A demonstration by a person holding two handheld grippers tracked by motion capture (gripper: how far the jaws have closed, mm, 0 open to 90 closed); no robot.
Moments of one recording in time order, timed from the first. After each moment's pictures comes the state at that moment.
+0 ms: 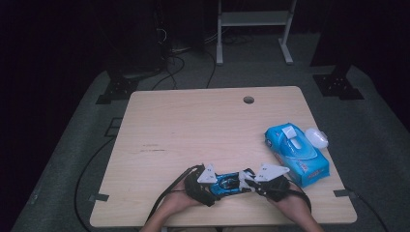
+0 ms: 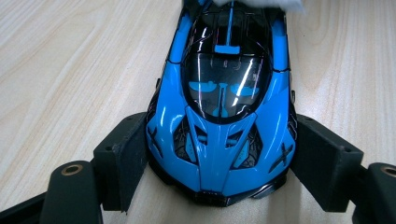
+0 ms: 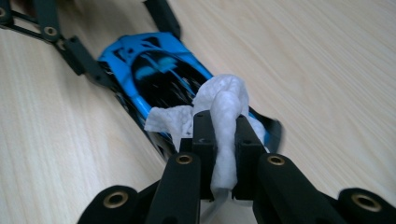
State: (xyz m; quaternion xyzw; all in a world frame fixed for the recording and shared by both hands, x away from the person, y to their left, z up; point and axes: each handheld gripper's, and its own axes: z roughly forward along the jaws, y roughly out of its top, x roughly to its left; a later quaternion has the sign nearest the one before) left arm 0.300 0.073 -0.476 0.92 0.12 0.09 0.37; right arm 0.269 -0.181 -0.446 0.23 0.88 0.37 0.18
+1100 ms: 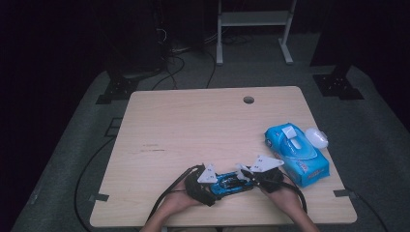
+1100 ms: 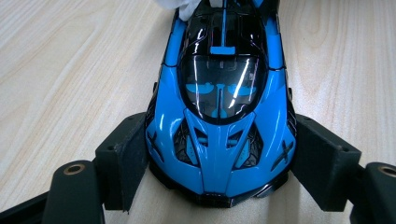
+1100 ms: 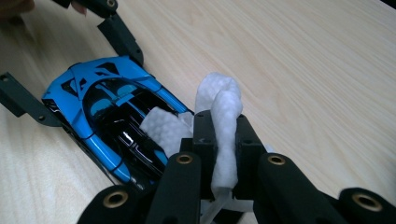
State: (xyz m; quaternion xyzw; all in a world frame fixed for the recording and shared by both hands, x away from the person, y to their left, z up) left arm 0.300 0.072 -0.477 0.91 0.12 0.09 0.38; right arm 0.292 -0.172 -0.450 0.26 0.86 0.38 0.21
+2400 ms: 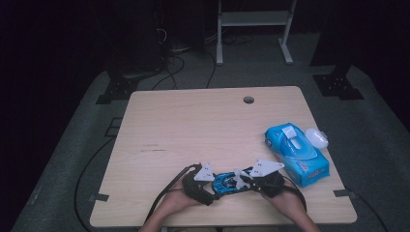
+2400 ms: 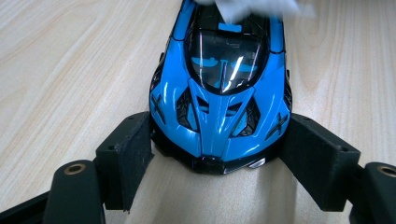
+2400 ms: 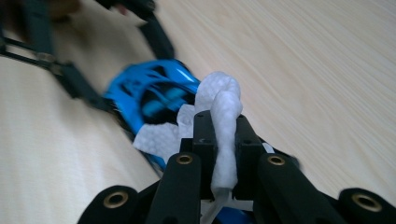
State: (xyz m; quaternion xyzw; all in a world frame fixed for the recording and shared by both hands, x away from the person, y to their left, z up) left arm 0.304 0.080 -0.480 0.91 0.14 0.06 0.39; right arm 0.278 -0.170 -0.442 0.23 0.88 0.38 0.18
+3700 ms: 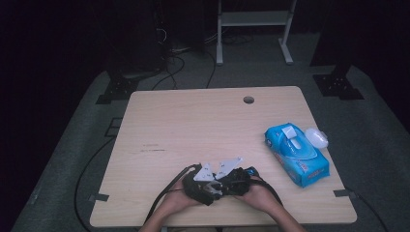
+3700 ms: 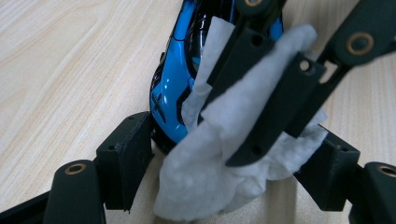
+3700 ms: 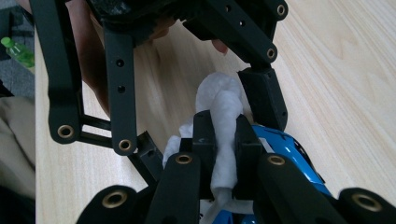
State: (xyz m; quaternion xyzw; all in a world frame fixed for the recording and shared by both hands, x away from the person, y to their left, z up) left arm 0.303 0.080 -0.480 0.91 0.14 0.06 0.39; right arm 0.297 -0.088 -0.448 0.15 0.92 0.35 0.07
